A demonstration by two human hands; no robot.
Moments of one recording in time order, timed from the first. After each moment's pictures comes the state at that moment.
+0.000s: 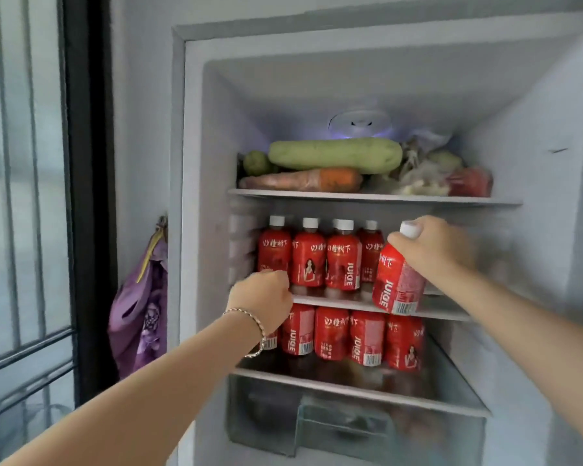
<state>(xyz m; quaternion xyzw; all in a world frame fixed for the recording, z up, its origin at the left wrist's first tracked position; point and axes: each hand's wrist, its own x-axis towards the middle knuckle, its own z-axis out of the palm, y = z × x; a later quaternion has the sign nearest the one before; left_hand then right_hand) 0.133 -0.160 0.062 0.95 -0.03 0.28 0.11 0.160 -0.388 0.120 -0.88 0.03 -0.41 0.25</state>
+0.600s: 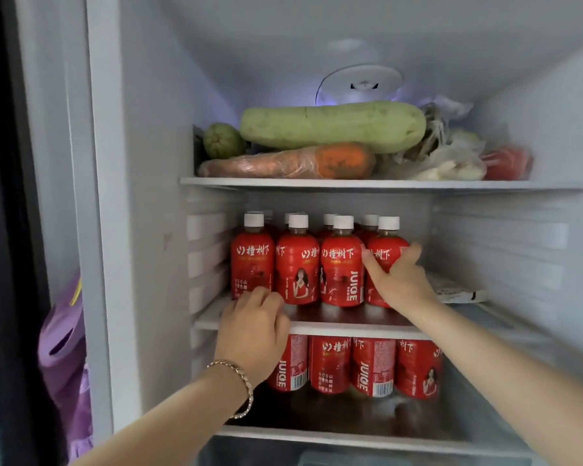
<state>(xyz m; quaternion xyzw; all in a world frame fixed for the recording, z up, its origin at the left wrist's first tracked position) 0.234 -0.149 0.015 0.90 -0.14 0.37 0.16 0.262 -0.358 0.069 -0.88 0.11 -0.26 0.39</state>
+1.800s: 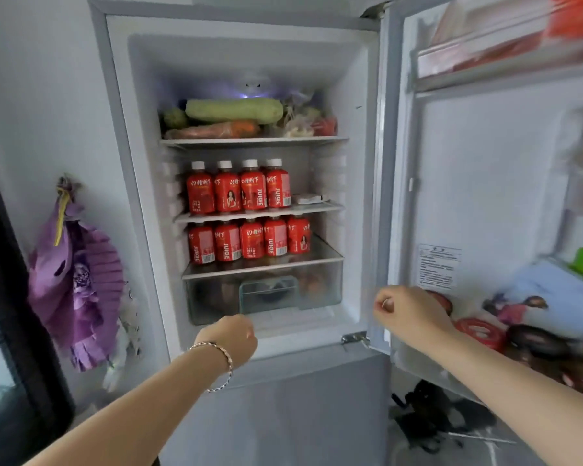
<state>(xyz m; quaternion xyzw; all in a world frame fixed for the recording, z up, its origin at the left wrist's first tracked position) -0.053 -0.146 -0.060 0.99 -0.16 0.02 0.04 -0.151 -0.401 -0.042 -0.95 0.11 -0.22 0.17</state>
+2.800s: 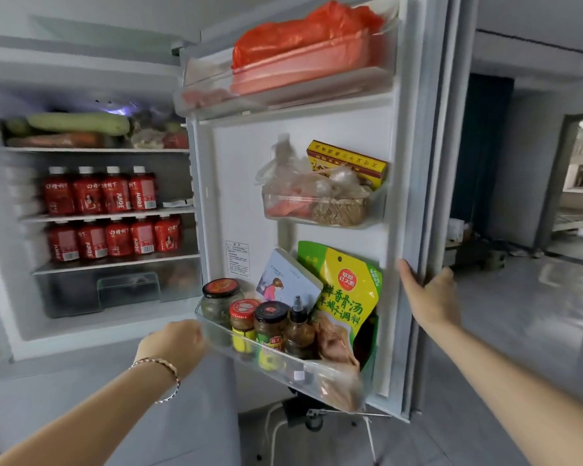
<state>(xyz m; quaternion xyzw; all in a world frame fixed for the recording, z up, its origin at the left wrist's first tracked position) -0.274 -0.401 -0.068 0.98 -0.13 0.13 0.11 -0.393 -0.746 -0.037 -0.75 0.32 -0.42 0.41</state>
